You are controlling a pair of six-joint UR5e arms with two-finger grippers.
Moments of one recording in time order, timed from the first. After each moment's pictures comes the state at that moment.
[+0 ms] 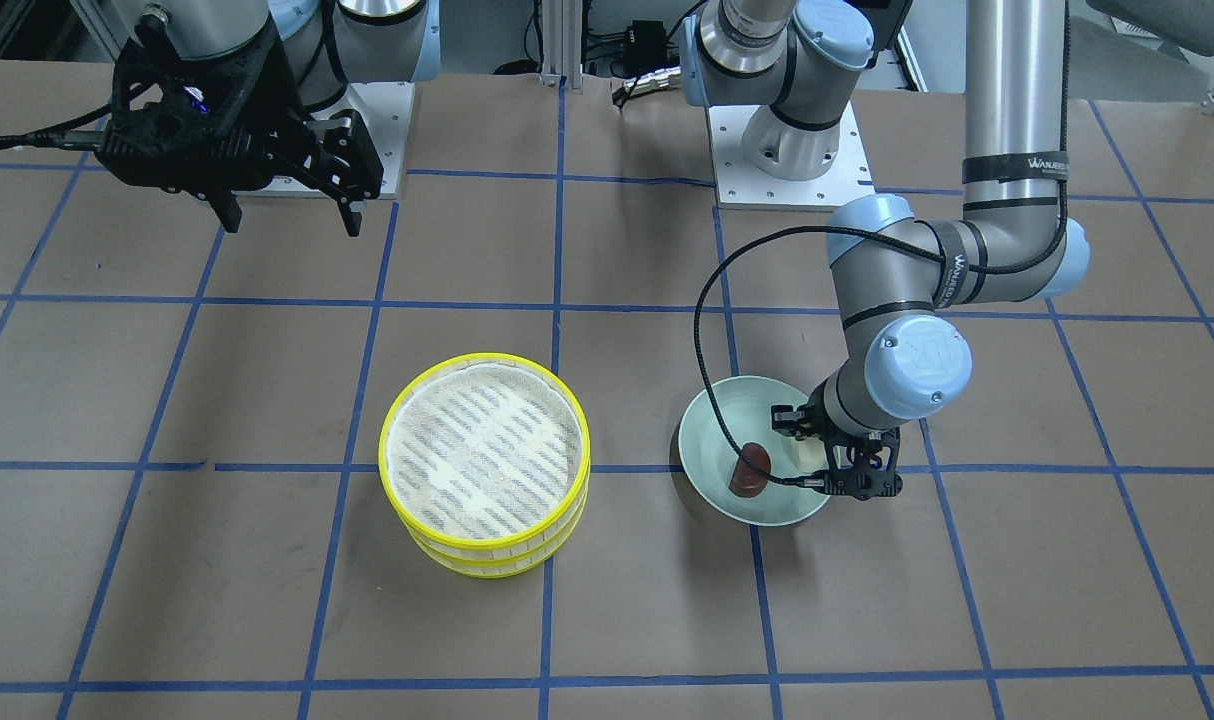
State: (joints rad) left arm -1.48 -1.97 -1.83 -1.14 1.66 0.12; right arm 1.66 -1.53 1.42 -1.48 -1.59 0.10
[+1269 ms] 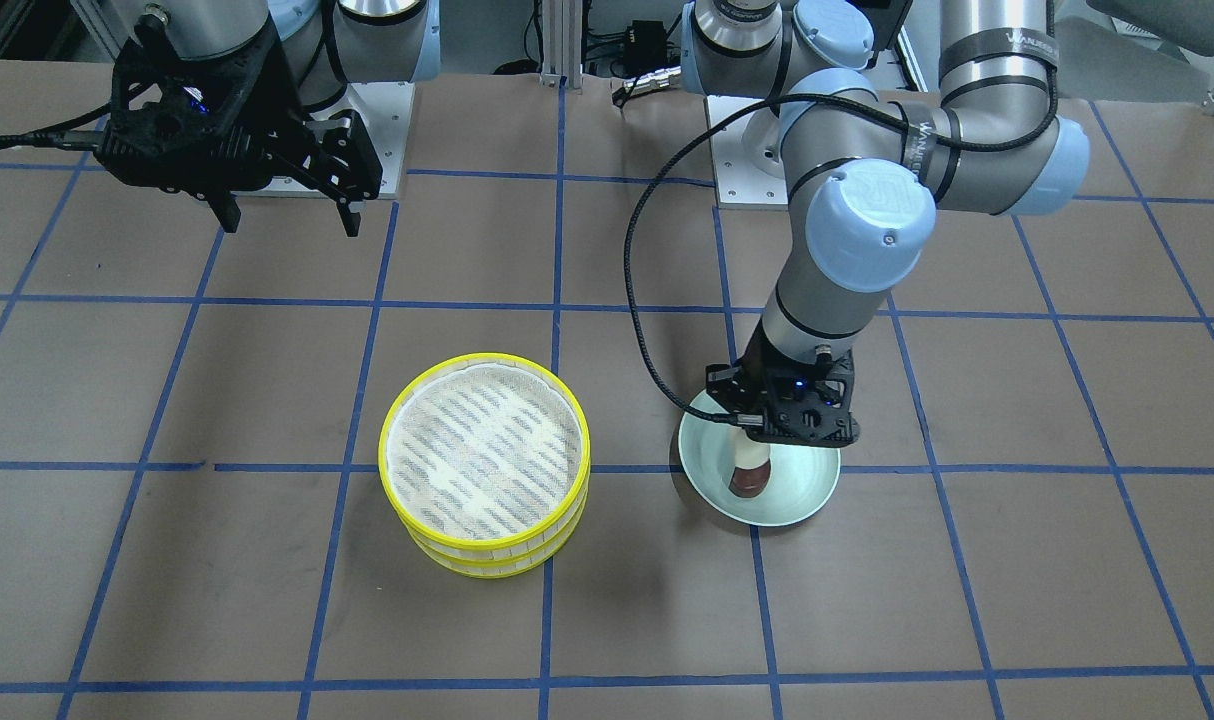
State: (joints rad) left arm -1.66 -1.82 -1.71 -1.16 1.53 -0.01; right arm 1.66 -1.53 1.42 -1.48 -1.59 0.10
